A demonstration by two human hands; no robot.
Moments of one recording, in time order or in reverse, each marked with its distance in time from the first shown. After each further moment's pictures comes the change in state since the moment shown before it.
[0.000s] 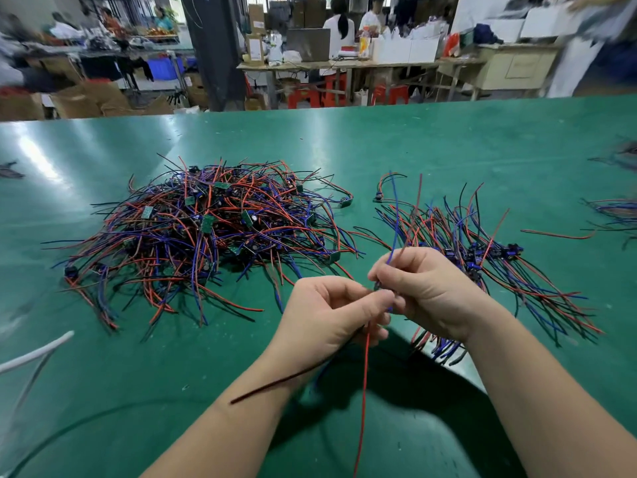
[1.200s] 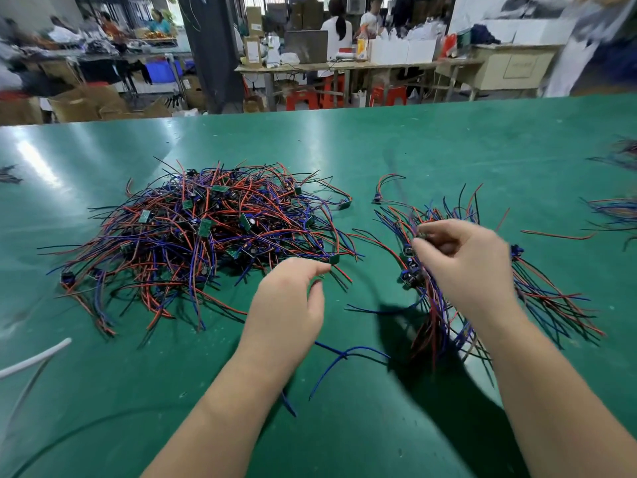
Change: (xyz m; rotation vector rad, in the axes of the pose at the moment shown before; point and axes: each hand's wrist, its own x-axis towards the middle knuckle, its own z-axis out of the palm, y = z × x) left_hand 0.011 -0.004 -0.036 1.100 0.401 0.360; right_hand 0.006 -0.006 -0.034 -0.919 0.797 -0.425
